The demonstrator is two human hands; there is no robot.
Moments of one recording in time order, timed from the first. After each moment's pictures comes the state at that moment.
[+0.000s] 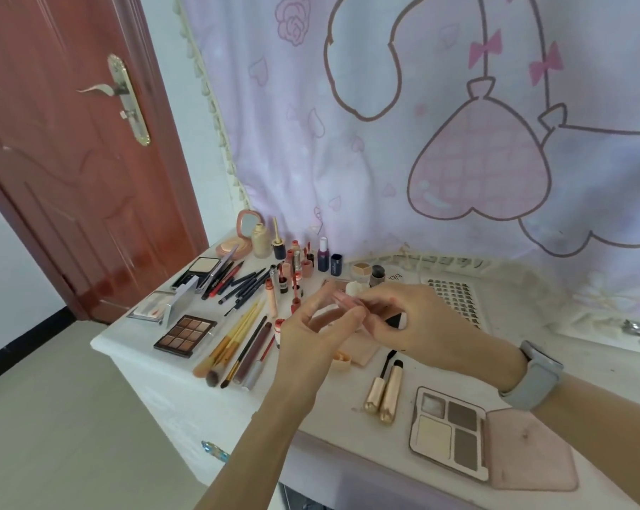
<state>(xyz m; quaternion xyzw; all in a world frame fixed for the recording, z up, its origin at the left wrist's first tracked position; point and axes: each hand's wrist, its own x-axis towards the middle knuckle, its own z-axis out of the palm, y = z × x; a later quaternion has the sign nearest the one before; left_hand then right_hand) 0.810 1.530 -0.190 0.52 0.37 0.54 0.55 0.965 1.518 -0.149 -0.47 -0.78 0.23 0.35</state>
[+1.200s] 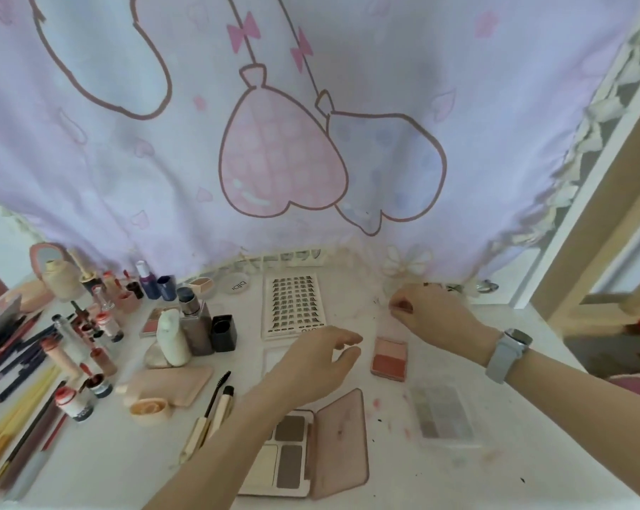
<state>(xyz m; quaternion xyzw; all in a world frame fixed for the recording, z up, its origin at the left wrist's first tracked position) 1.004 1.536 -0.224 0.89 0.31 0.12 0.32 1.208 1.479 -0.211 -0.78 -0.61 0.02 0.15</state>
